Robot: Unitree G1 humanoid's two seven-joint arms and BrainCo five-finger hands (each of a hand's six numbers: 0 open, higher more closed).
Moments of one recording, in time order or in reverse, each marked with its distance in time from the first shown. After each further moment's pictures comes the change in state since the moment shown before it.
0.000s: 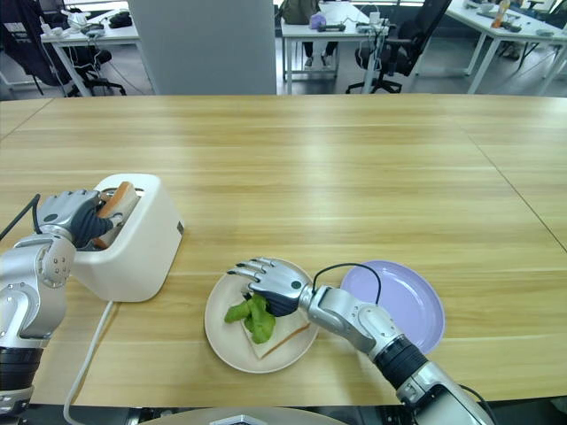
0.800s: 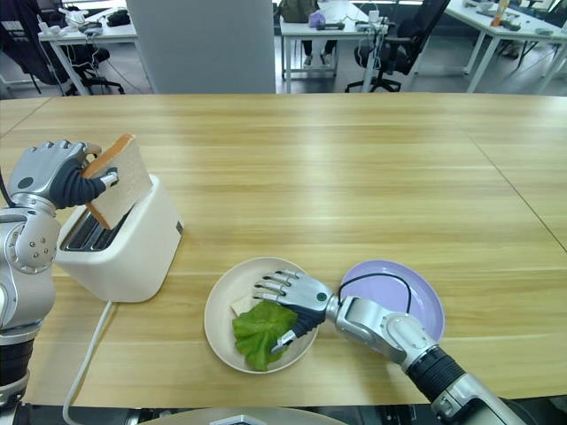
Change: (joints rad) left arm -0.069 0.018 0.066 -0.243 -0.054 0.012 -0.007; right arm 0.069 -0.170 -0.021 -0.081 -0.038 -0.012 -0.023
